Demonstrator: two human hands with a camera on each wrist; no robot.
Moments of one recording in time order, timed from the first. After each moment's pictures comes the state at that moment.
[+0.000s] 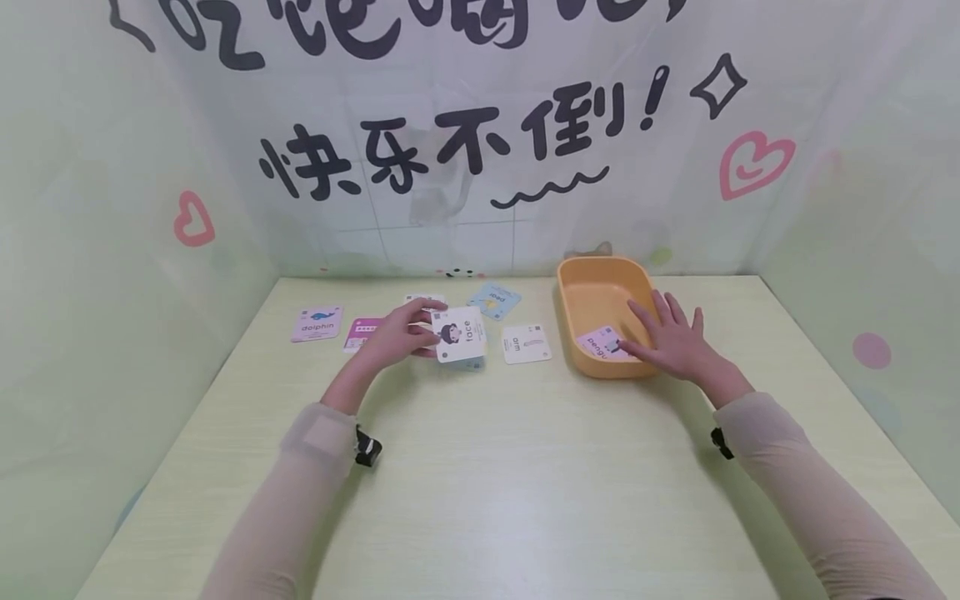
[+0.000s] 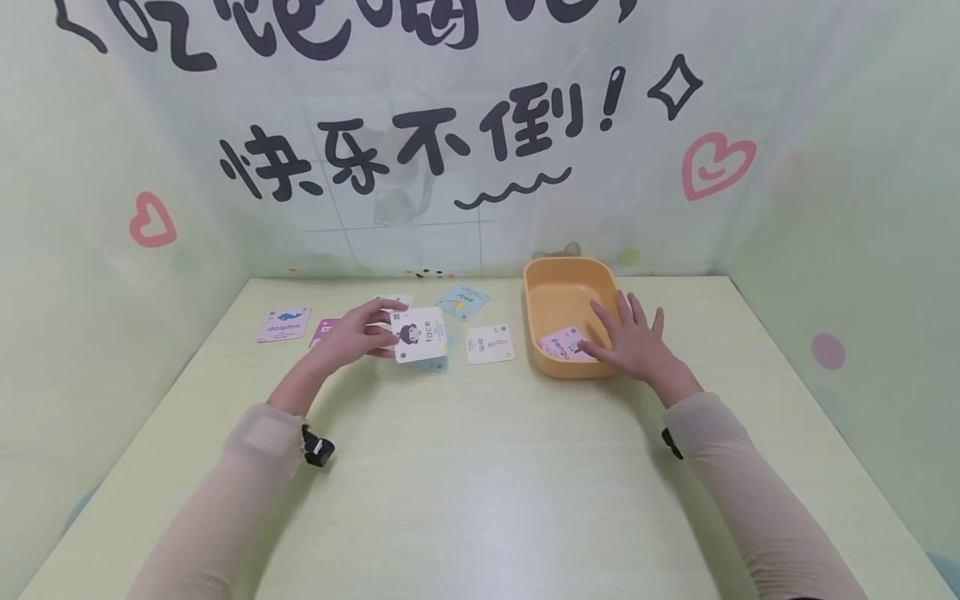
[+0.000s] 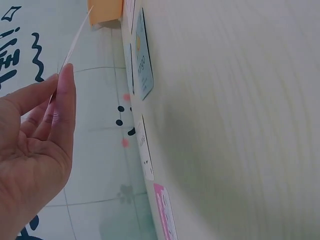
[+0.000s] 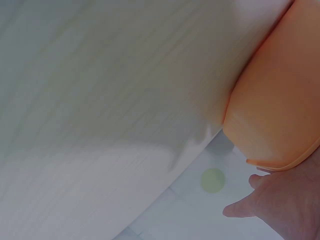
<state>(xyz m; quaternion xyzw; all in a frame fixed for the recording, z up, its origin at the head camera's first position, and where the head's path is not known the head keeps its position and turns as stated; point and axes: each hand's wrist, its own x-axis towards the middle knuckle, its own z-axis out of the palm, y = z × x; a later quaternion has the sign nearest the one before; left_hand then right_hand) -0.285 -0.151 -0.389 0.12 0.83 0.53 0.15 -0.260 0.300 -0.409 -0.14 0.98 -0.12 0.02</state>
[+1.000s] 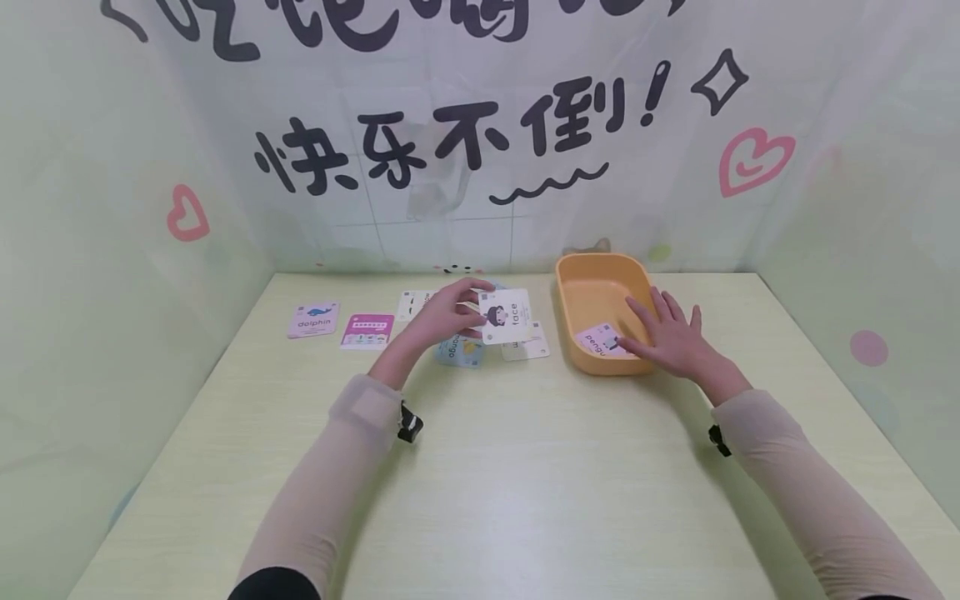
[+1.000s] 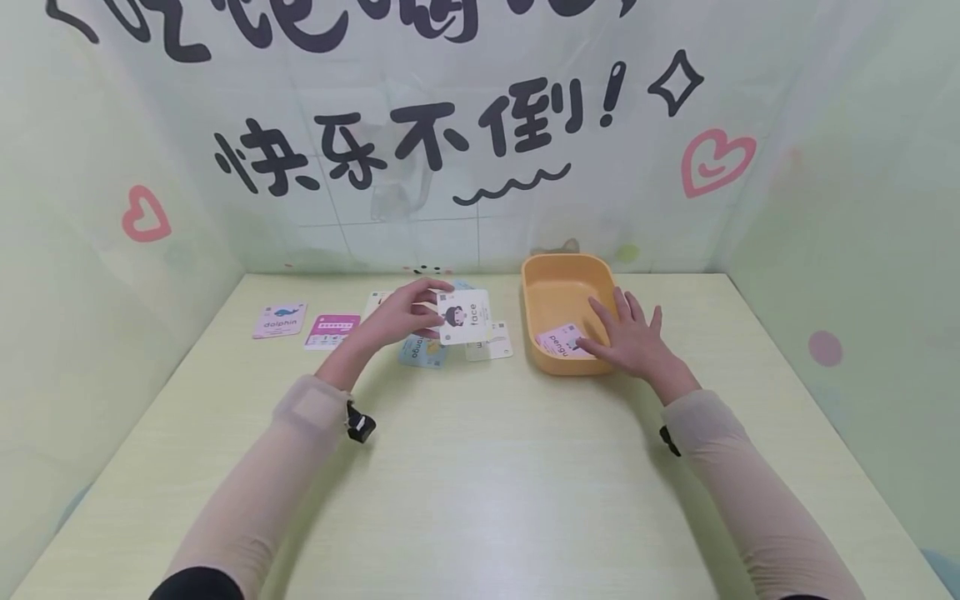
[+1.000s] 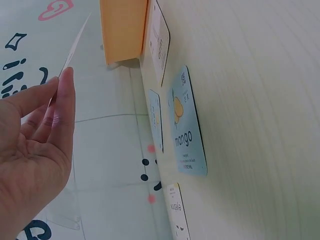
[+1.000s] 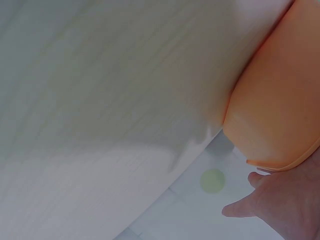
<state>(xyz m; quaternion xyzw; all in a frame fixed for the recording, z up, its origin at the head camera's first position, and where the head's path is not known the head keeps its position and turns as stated) -0.299 -0.084 -0.370 0.17 0.81 0.54 0.15 -0.261 0.300 -0.409 -0.14 0.98 -0.12 0.02</state>
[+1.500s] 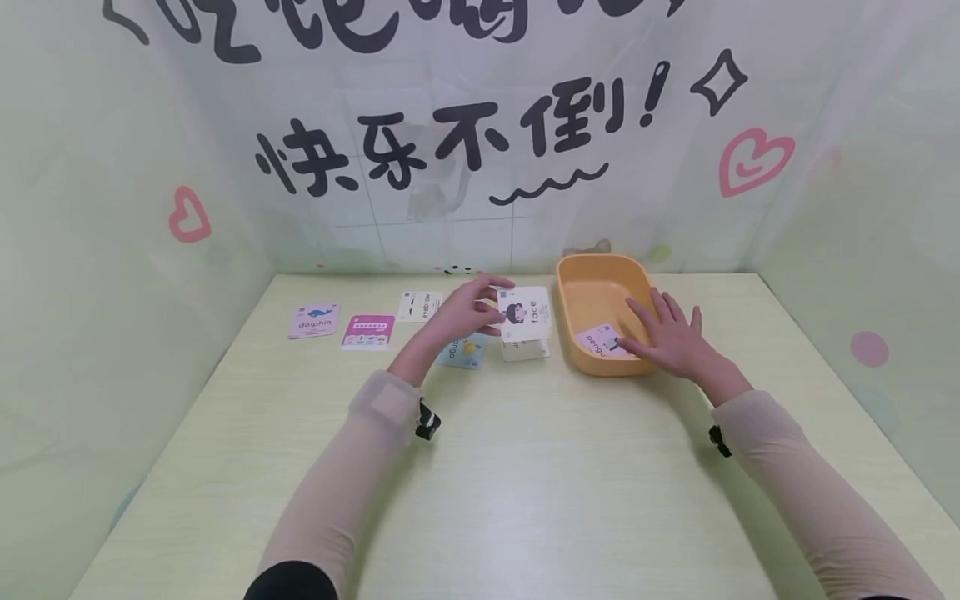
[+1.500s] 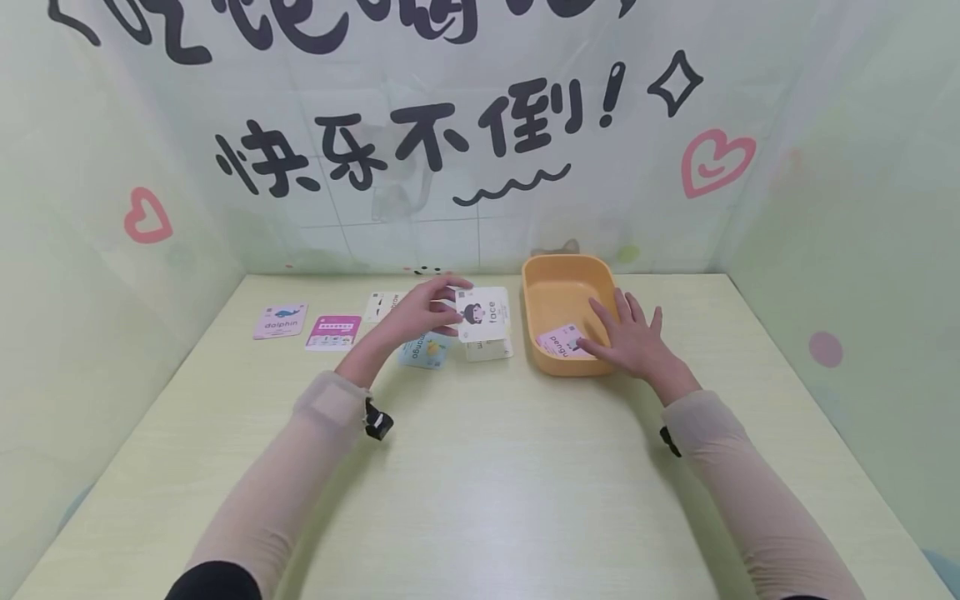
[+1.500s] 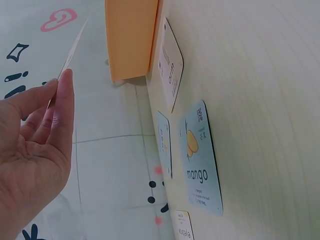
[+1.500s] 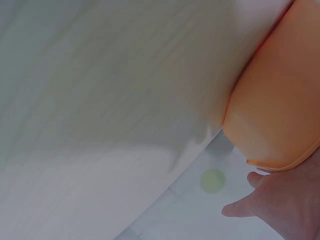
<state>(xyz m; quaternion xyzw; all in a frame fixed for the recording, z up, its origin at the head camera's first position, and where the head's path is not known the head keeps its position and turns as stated) -0.299 -0.059 -0.368 0.19 0.80 0.55 0.14 -0.261 0.300 -0.410 -0.14 0.98 -0.12 0.03</state>
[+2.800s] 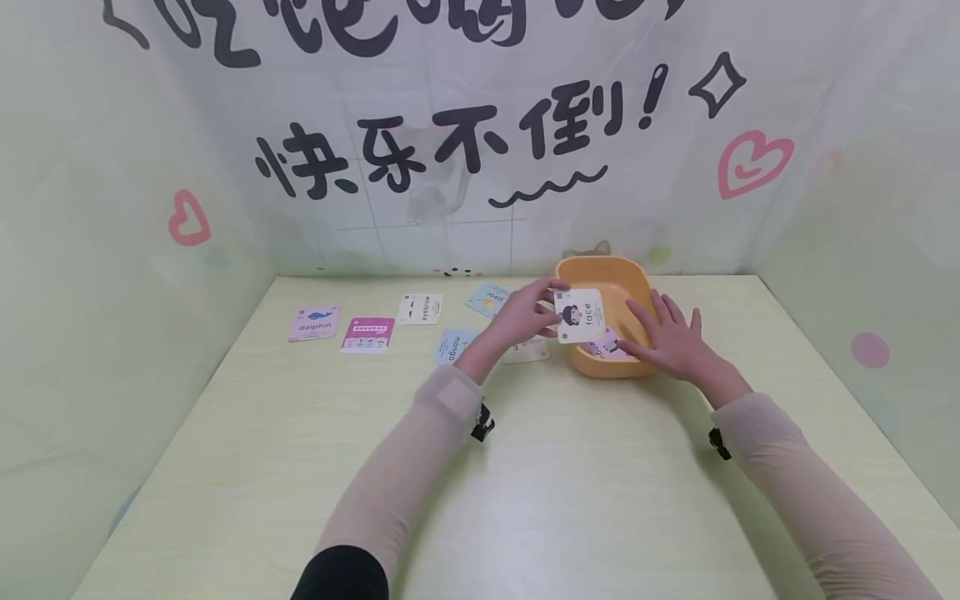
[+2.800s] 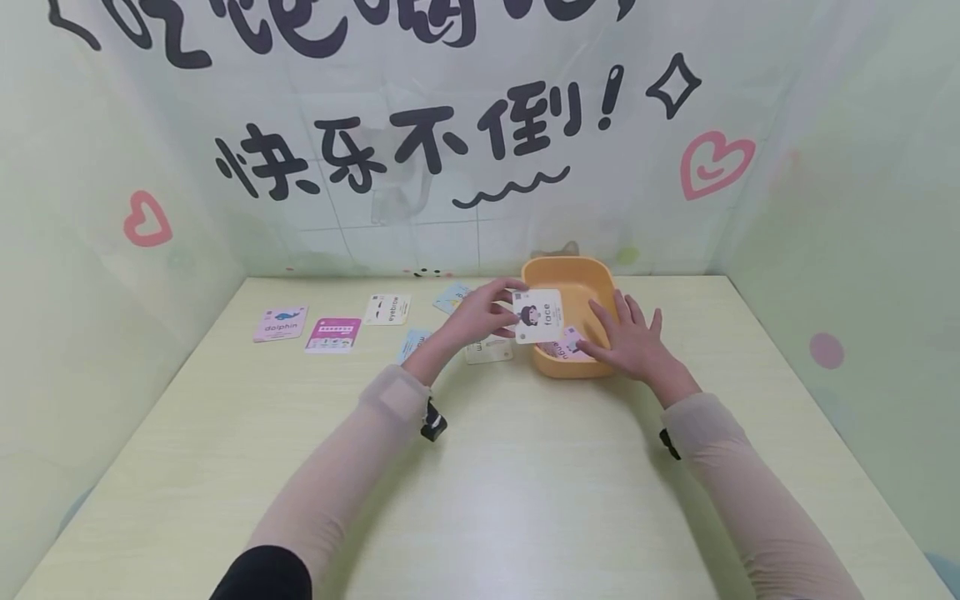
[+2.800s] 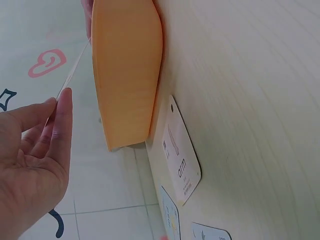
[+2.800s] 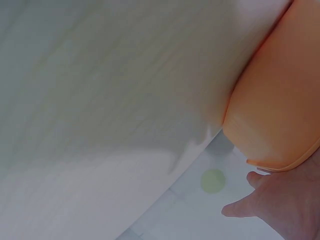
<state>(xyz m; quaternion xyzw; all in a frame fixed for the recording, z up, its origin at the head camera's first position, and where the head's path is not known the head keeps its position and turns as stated) -0.300 0.025 -0.372 0.20 0.80 0.54 0.14 -0.257 0.298 -0.407 -0.13 0.98 -0.11 0.02</state>
